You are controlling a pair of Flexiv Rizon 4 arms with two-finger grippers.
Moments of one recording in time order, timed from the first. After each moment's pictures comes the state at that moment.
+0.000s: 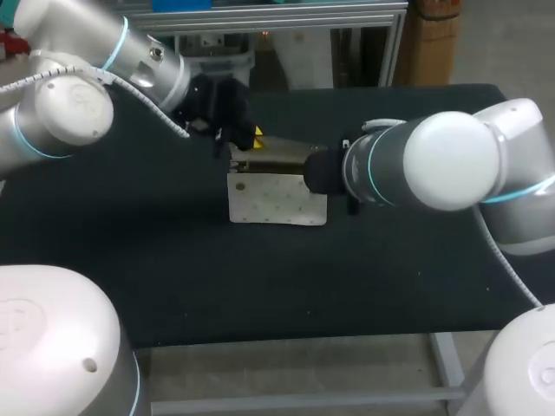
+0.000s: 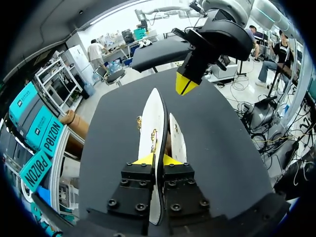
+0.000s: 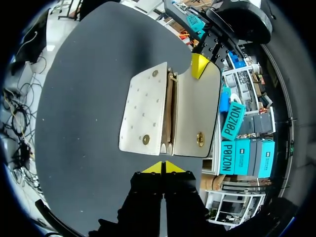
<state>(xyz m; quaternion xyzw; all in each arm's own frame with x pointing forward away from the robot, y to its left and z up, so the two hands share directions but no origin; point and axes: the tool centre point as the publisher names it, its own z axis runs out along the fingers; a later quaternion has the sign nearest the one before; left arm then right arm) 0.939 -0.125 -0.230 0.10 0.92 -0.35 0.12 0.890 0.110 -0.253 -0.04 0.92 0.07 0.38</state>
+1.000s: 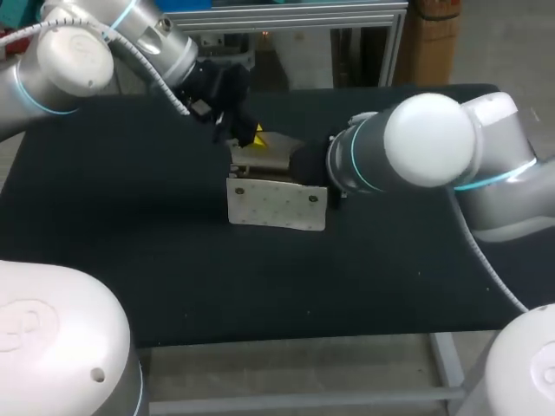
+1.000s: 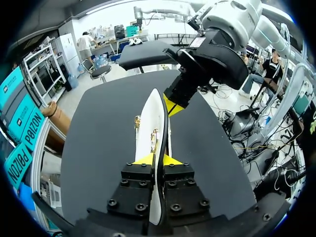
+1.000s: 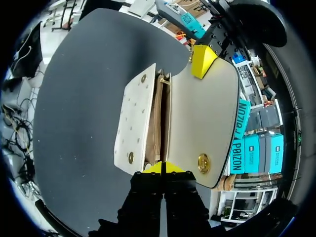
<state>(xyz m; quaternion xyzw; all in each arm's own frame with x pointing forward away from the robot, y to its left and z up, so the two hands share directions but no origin) 0.933 -0.127 -0.224 0.10 0.93 -0.35 0.01 0.910 0.136 -0.271 0.00 0.93 0.10 0.34</state>
